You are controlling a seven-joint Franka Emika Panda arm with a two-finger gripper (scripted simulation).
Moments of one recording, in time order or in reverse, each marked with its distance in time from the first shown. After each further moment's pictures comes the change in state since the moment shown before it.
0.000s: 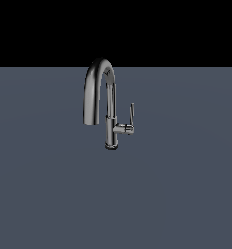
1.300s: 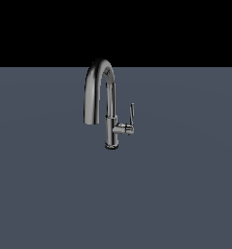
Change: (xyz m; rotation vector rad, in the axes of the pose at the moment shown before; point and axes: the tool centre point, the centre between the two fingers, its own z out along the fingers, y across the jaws) arm 0.079 0.017 0.027 0.214 -0.184 0.243
